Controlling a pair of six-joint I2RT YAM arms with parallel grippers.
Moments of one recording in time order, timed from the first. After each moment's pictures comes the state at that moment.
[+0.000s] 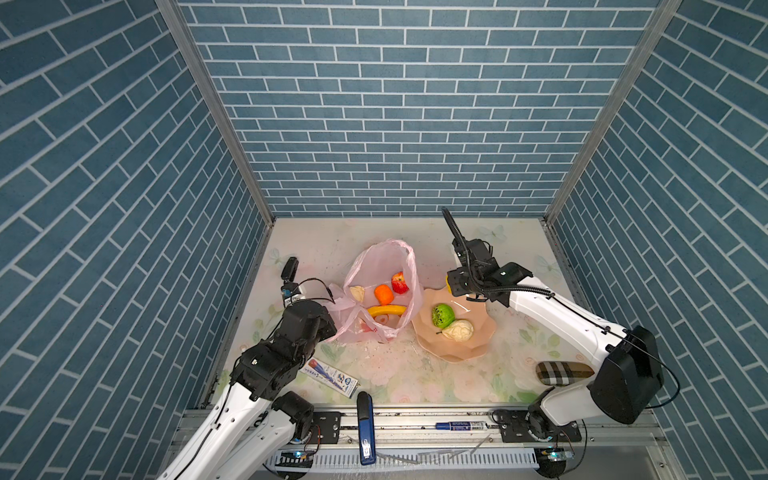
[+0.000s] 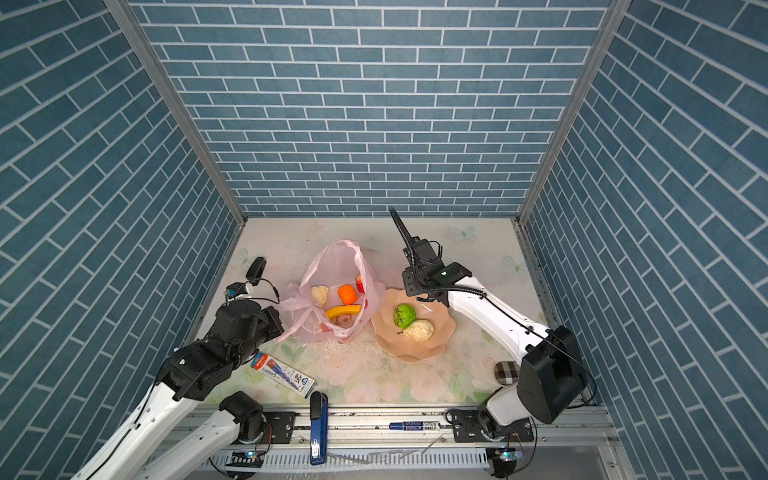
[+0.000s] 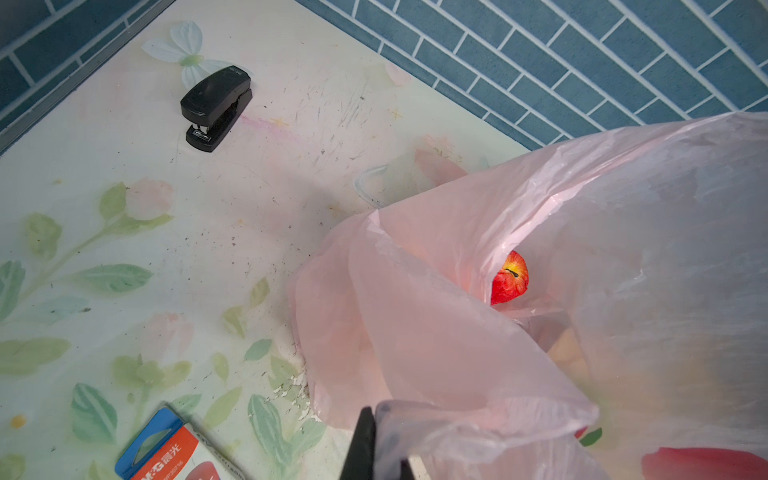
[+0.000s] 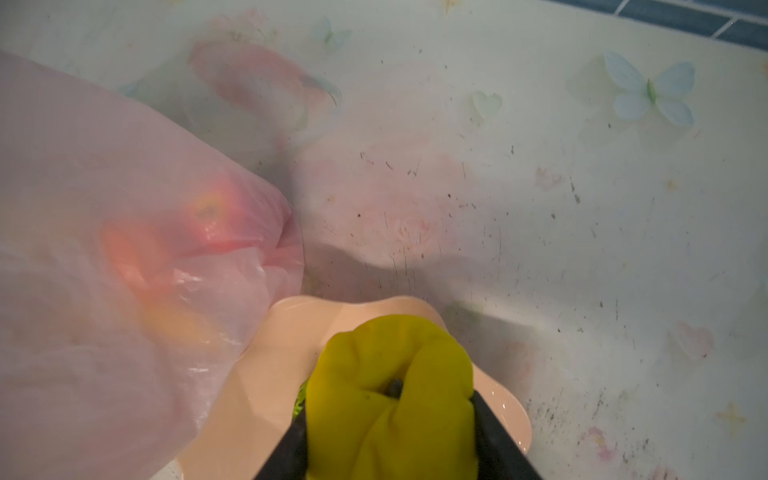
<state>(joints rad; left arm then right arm) -0.52 0.64 0.75 -0.81 -0.32 -0.79 0.67 1.46 1.18 -0.65 0.19 0.28</state>
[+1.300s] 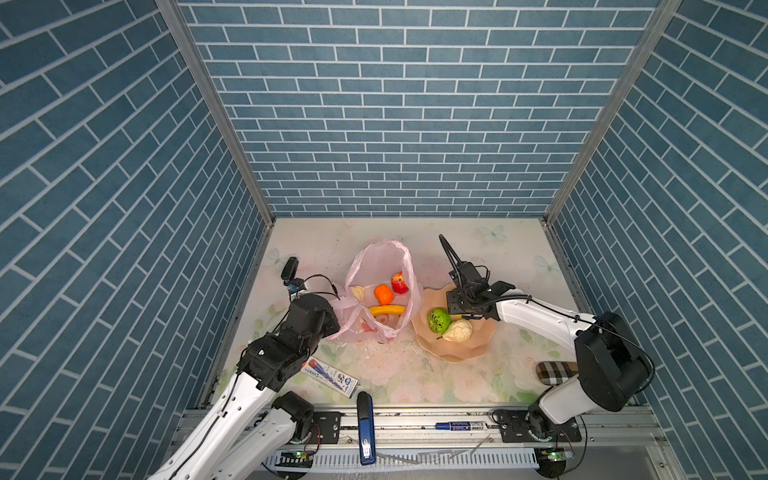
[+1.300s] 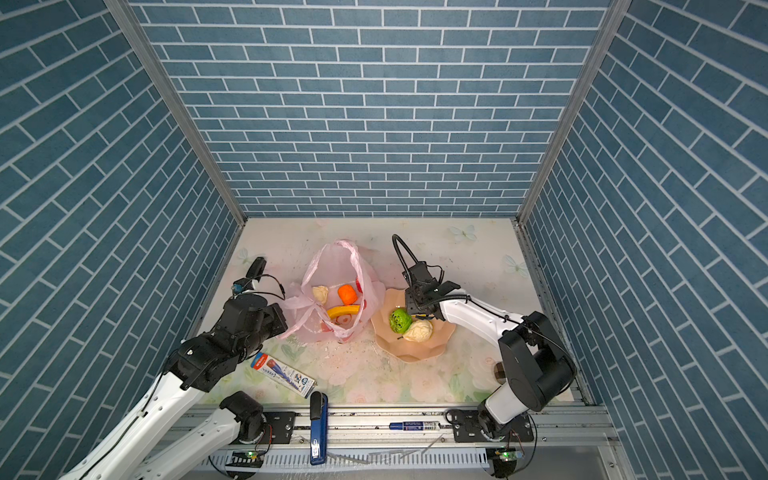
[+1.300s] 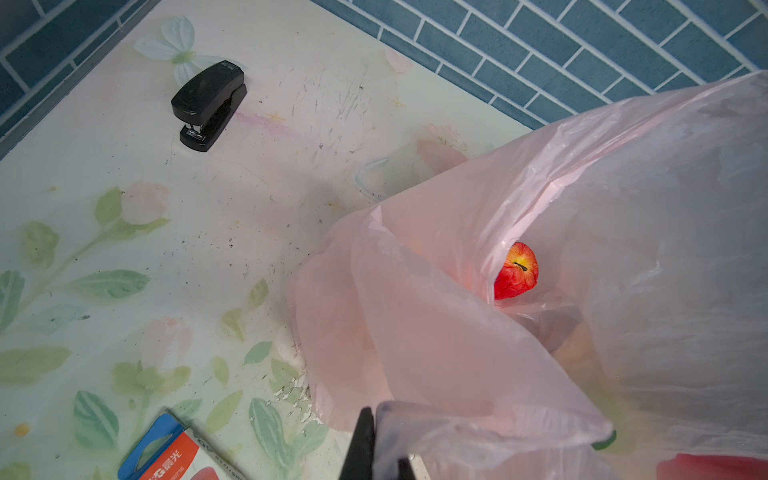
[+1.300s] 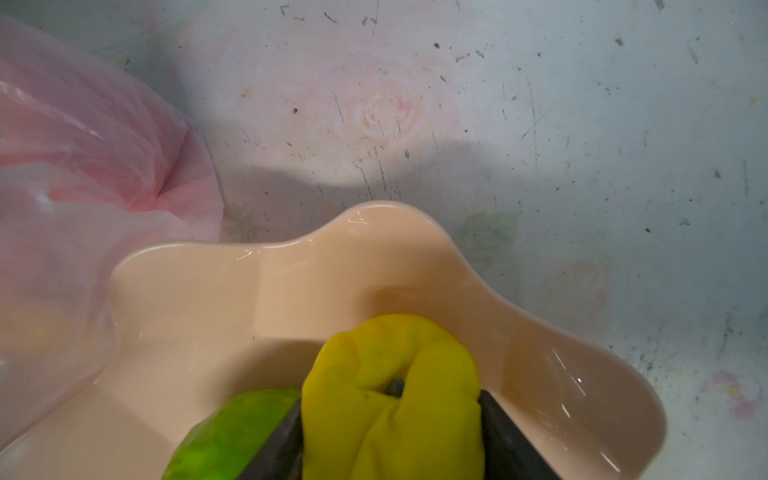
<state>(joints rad) -0.52 0.69 0.76 -0.80 -0.31 -0.77 0.67 1.54 0.96 -0.48 0.18 0.47</state>
